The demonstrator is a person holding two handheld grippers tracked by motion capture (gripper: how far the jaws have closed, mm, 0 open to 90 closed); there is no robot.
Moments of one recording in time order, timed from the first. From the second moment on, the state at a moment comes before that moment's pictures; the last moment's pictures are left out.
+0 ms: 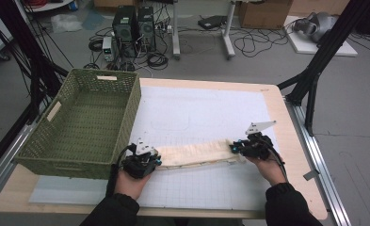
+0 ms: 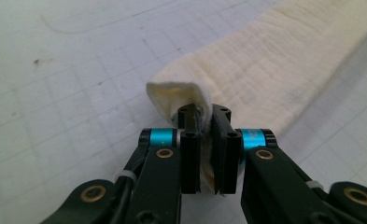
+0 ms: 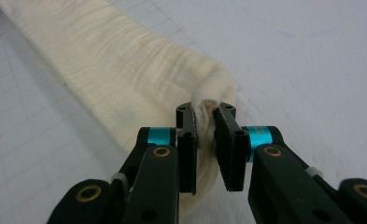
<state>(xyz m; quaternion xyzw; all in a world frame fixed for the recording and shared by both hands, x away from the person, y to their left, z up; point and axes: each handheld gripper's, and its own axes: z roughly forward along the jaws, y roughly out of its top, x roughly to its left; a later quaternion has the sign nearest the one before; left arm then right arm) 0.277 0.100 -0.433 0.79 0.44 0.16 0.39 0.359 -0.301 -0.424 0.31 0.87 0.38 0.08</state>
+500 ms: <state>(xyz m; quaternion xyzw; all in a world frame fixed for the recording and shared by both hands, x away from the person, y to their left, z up) 0.275 0.104 -0.418 0.78 0.42 0.18 0.42 0.367 -0.305 -0.416 0.35 0.82 0.43 0.11</state>
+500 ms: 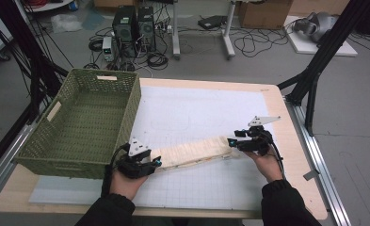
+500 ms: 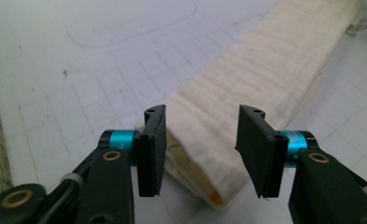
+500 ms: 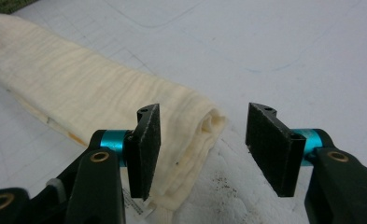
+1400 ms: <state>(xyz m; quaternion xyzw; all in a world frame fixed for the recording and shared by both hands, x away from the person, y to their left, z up) 0.353 0.016 -0.413 0.88 0.27 0.09 0.39 0.370 -0.275 -0.436 0.32 0.86 0.38 0.08</state>
